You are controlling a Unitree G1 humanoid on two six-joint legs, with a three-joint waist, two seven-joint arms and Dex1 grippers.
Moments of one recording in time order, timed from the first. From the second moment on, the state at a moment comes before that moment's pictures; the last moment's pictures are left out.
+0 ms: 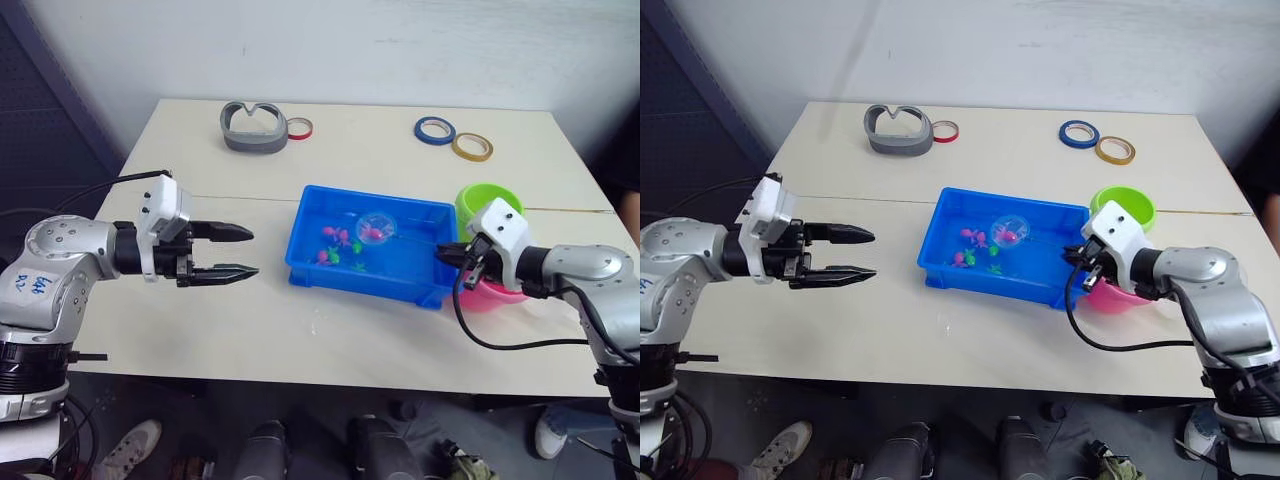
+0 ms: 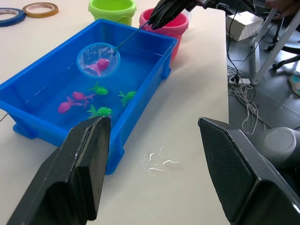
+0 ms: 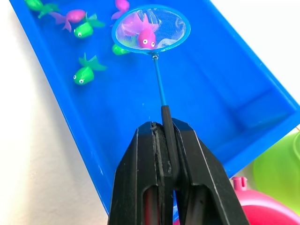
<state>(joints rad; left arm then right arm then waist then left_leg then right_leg) -0.50 0.88 0.12 -0.14 -0.55 0.55 -1.19 -0.42 -0.84 -0.05 -0.24 0.27 0.70 0.88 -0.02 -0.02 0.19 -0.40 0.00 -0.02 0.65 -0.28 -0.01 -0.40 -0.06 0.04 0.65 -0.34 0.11</state>
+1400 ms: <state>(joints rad) -0.86 0.60 -0.07 0.28 -0.39 0.26 -1.36 0.40 -0.93 -0.84 -0.47 0.29 0.63 0.86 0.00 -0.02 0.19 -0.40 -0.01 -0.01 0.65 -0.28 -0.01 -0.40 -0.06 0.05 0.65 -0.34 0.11</state>
